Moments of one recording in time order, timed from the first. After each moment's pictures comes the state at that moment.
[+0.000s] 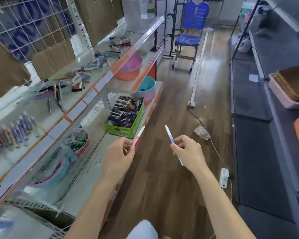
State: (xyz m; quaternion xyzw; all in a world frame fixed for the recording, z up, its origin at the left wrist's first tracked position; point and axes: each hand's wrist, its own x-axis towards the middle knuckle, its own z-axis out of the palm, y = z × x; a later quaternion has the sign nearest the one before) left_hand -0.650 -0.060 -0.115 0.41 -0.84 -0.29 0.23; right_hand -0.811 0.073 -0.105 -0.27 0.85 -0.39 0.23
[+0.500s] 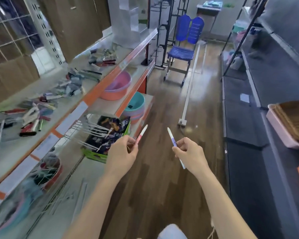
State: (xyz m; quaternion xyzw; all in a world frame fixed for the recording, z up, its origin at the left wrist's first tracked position) left_hand -0.871 -0.225 -0.129 0.38 -0.84 -0.31 0.23; right_hand -1.017 -0.078 -0.096 -0.26 0.87 -0.35 0.22
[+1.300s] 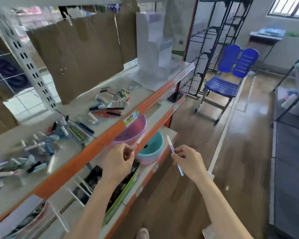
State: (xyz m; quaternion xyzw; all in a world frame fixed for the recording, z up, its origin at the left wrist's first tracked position) left_hand -1.122 -0.498 -0.126 0.51 -0.77 -0.27 0.26; right_hand -1.319 -0.401 -0.115 -0.41 0.81 -0.34 0.24
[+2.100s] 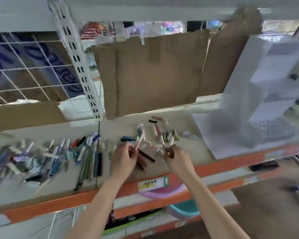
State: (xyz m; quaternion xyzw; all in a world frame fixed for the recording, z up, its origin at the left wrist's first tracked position) left_hand -1.177 -0.700 -0.128 0.76 -0.53 -0.15 0.35; right_hand -1.353 -0.751 -0.118 -0.71 0.61 -0.18 0.30
